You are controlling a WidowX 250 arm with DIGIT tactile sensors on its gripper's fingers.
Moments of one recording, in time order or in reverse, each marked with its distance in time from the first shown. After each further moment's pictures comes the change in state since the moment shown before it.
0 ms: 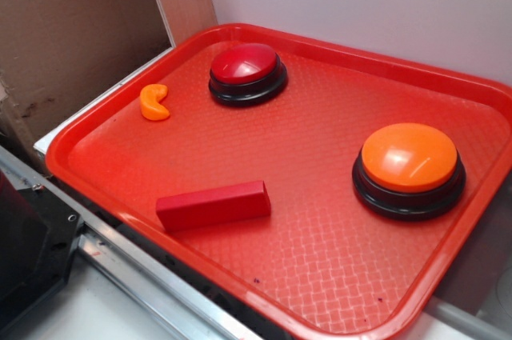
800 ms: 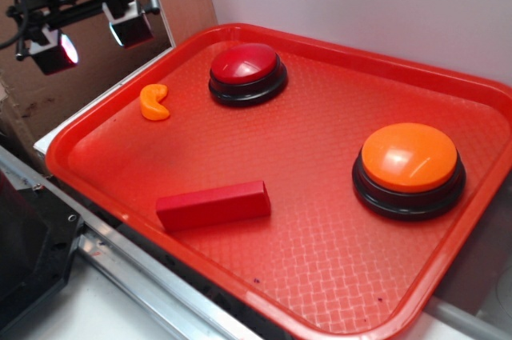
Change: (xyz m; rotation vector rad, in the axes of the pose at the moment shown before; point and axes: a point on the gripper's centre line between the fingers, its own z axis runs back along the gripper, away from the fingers) arm 0.066 0.053 -0.108 0.043 -0.149 0.782
